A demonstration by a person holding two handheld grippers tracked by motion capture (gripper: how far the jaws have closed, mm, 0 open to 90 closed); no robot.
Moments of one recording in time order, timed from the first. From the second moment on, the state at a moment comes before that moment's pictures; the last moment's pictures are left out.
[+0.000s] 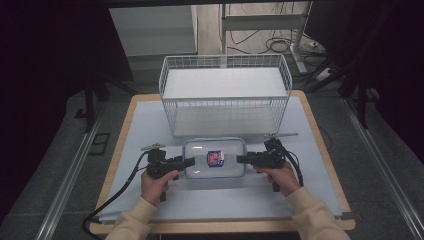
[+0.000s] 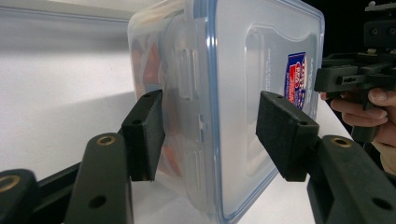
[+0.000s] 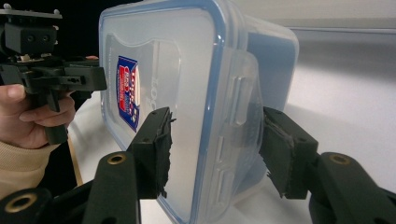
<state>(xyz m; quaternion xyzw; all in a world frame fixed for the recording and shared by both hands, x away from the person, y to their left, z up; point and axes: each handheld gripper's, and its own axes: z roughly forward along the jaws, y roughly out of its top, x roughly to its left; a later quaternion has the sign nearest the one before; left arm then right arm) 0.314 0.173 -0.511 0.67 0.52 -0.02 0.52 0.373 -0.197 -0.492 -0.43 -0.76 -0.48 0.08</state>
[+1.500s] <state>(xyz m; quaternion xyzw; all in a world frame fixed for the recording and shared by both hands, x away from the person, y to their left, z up) 0.309 0.166 -0.474 0.68 0.50 0.01 0.54 0.365 -0.208 -0.460 -0.39 -0.75 -0.53 0.05</state>
